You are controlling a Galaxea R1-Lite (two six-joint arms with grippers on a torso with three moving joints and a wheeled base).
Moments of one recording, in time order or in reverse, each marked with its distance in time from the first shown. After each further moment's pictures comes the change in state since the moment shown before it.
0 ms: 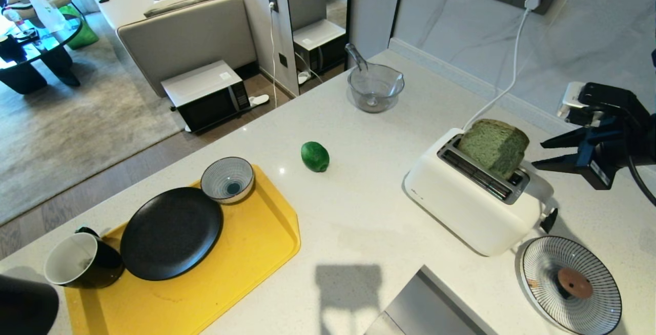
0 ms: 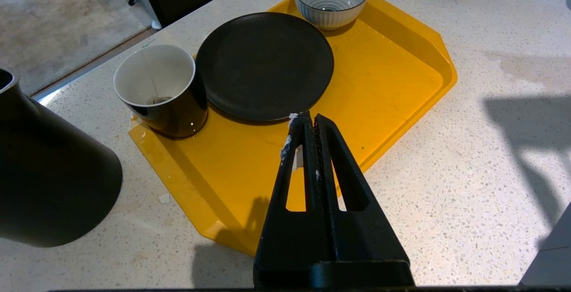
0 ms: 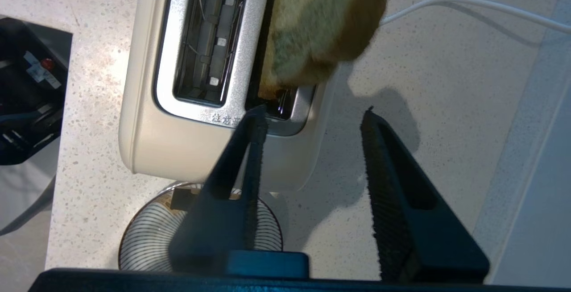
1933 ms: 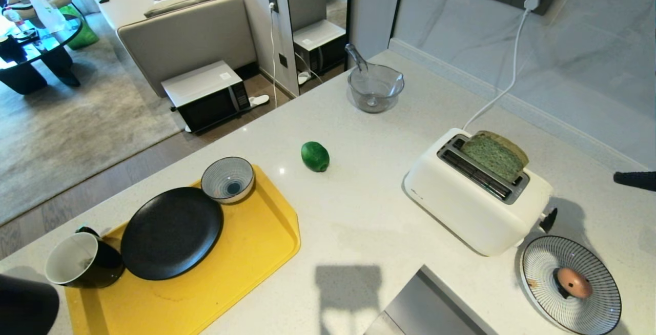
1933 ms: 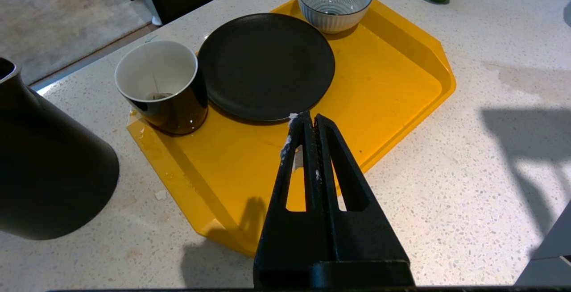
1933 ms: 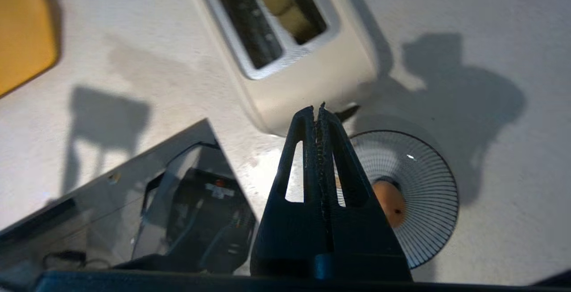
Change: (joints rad) left arm 0.000 0.000 0.000 -0.006 0.012 -0.038; right arm -0.199 -0.379 0.339 -0.086 0.149 0.749
